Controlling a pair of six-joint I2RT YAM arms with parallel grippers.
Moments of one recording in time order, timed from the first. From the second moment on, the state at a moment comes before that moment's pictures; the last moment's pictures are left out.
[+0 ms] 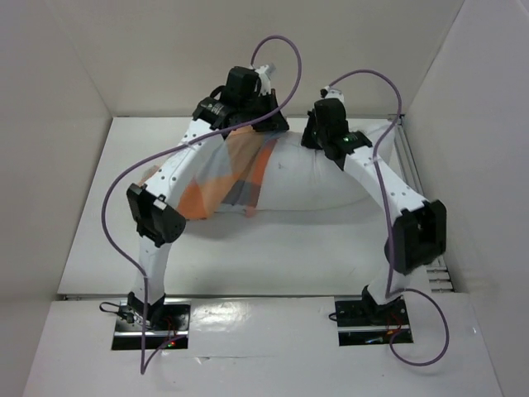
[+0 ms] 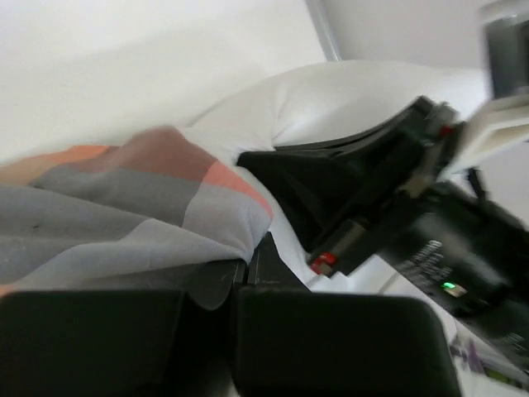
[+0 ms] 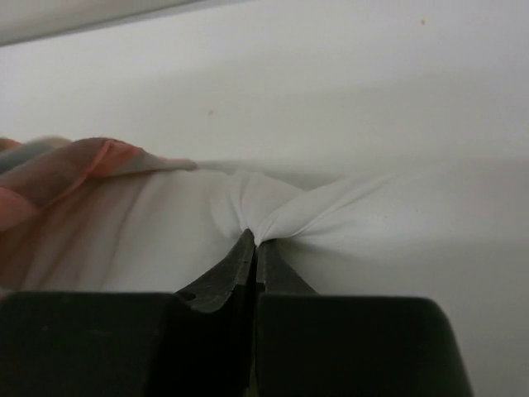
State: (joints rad) left arm -0.55 2.08 2.40 -0.82 0.29 -0.53; right arm 0.40 1.59 1.45 -0.38 0.17 0.45
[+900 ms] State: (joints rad) left arm -0.27 1.89 2.09 -0.43 0.09 -0.50; right arm 0.37 1.63 1.74 -0.35 0.38 0.35
